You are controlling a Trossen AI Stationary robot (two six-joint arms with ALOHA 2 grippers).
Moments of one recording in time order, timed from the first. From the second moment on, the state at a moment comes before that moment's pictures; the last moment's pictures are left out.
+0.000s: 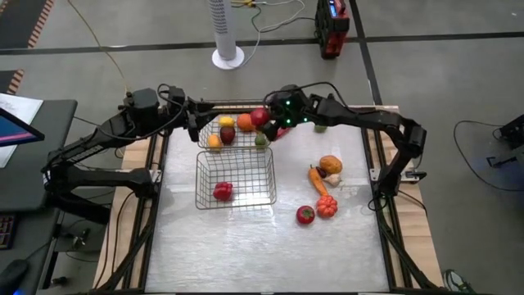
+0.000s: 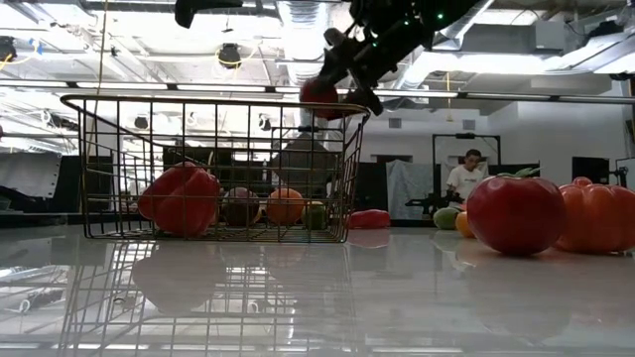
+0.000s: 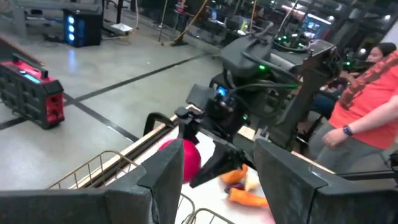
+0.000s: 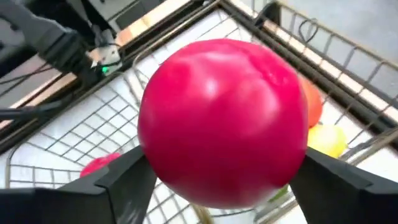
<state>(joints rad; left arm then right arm) 0.44 0.92 1.10 -0.33 0.04 -0.32 -0.41 1.71 1.45 -0.34 -0.15 0.30</state>
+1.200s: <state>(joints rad) 0.44 0.91 1.10 -0.33 0.05 -0.31 -0.62 1.72 1.26 -0.40 -0.08 -0.38</state>
